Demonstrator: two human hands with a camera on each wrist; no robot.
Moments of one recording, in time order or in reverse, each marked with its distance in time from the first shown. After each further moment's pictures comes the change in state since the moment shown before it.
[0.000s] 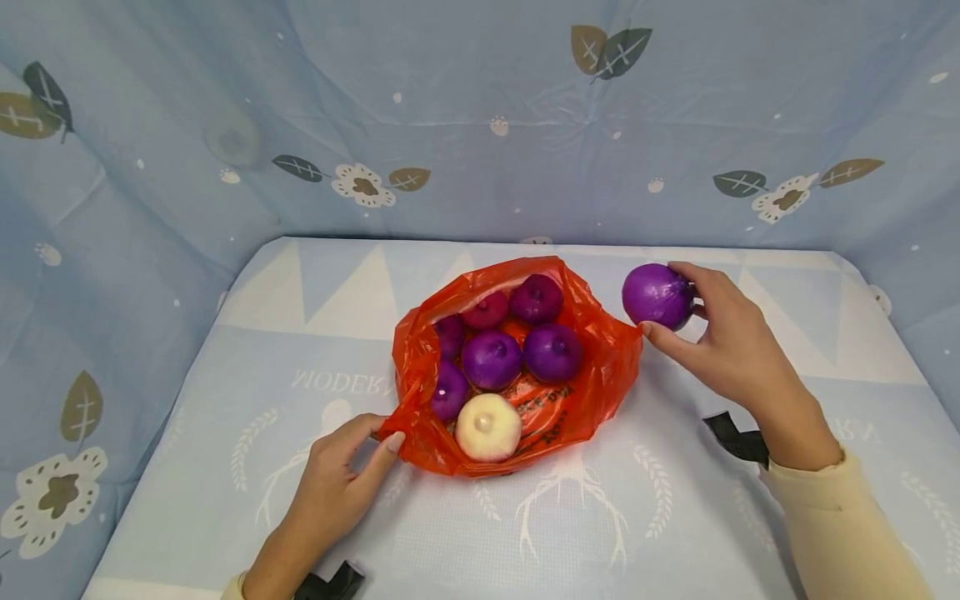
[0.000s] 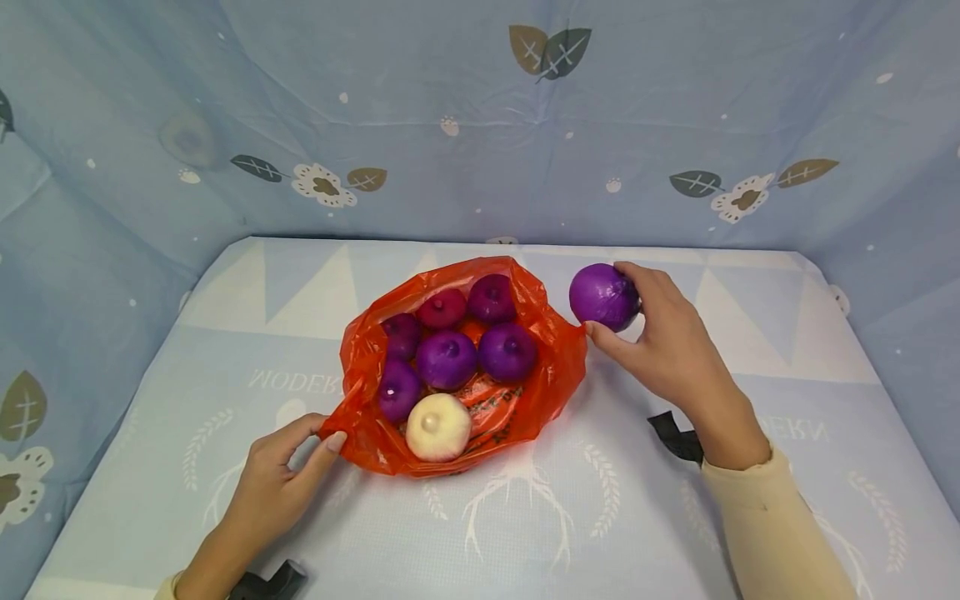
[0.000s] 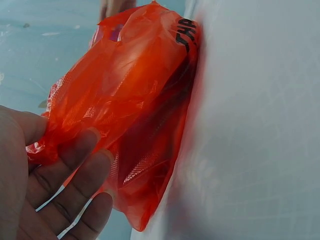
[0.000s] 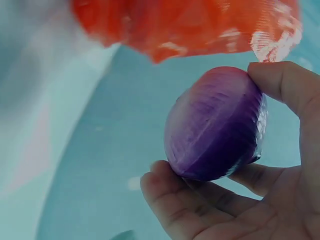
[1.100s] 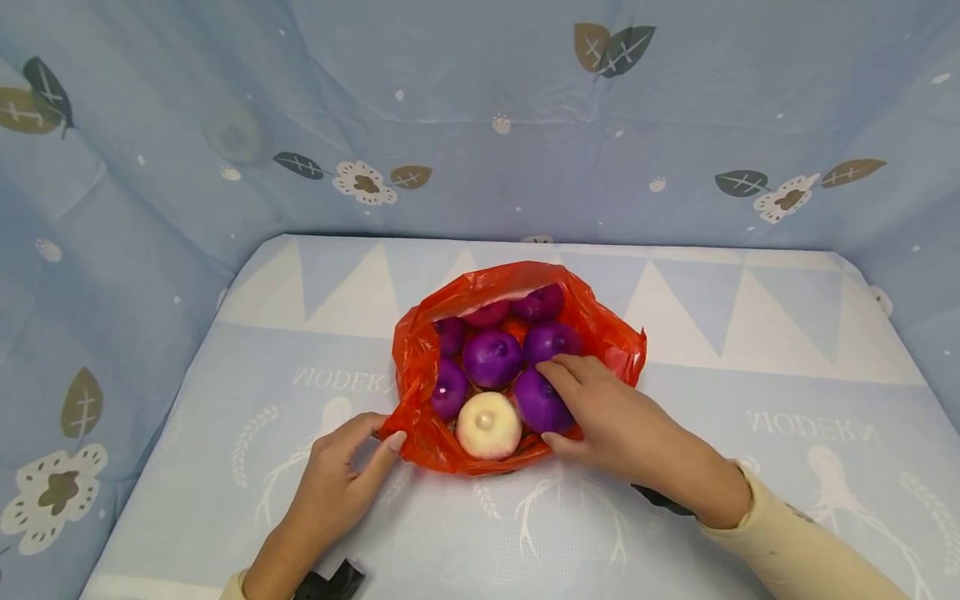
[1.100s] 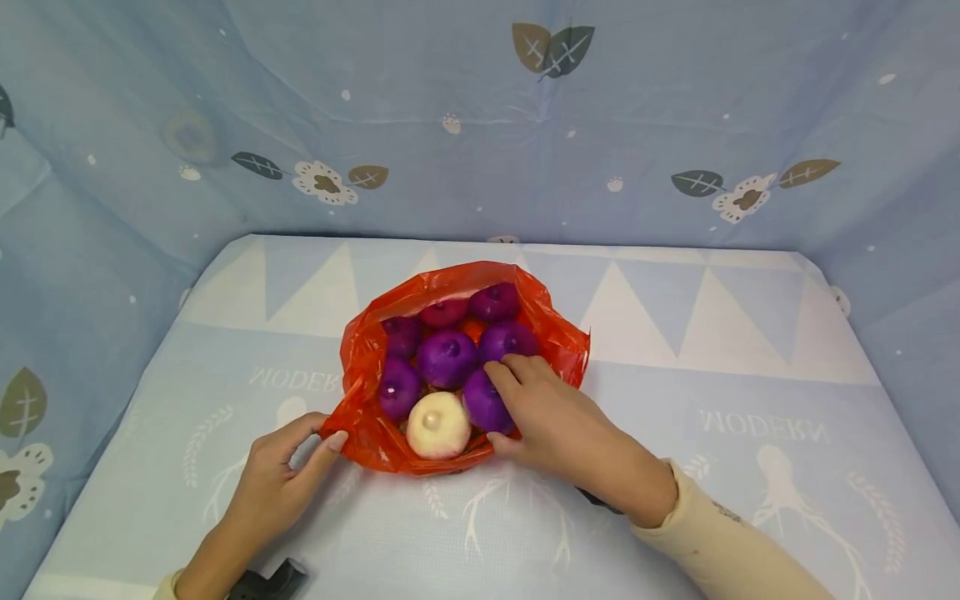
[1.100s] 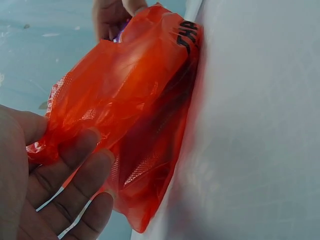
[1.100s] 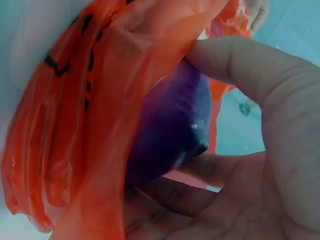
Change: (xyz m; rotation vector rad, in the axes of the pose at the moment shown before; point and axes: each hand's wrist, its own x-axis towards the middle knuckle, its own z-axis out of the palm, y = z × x) left_hand -0.001 -0.002 0.001 -0.018 0.010 0.029; right_hand -0.035 -0.077 0.080 -0.213 -0.339 -0.341
